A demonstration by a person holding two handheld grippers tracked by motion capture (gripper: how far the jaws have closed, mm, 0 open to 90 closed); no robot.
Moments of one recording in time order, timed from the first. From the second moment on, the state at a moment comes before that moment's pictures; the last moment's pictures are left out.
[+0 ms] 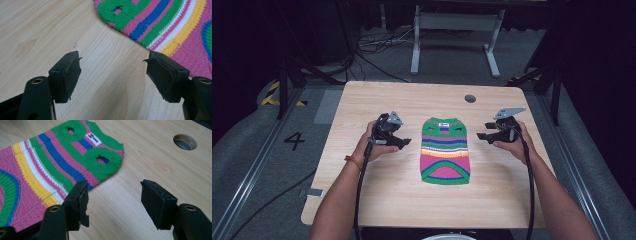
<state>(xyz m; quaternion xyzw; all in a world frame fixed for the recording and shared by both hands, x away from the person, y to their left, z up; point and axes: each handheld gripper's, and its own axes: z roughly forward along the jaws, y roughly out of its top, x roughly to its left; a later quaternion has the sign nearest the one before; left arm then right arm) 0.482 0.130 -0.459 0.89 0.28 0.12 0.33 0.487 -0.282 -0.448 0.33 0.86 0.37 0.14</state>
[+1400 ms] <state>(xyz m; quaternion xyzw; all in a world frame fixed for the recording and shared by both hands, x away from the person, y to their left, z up) 0.565 0.044 -0.503 0.87 0.35 0.10 0.34 0.564 -0.216 -0.500 0.37 0.86 0.34 0.11</state>
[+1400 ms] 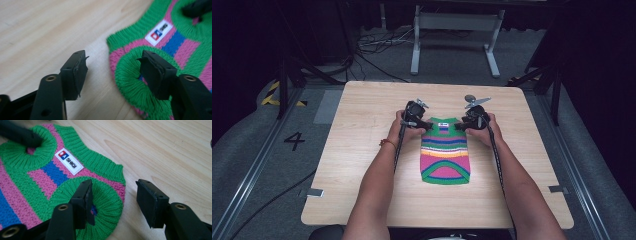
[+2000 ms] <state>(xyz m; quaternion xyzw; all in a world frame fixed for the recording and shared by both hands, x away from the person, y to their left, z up) 0.560 0.038 -0.500 0.87 0.33 0.10 0.34 0.560 -0.215 -0.497 0.37 0.86 0.34 0.09</state>
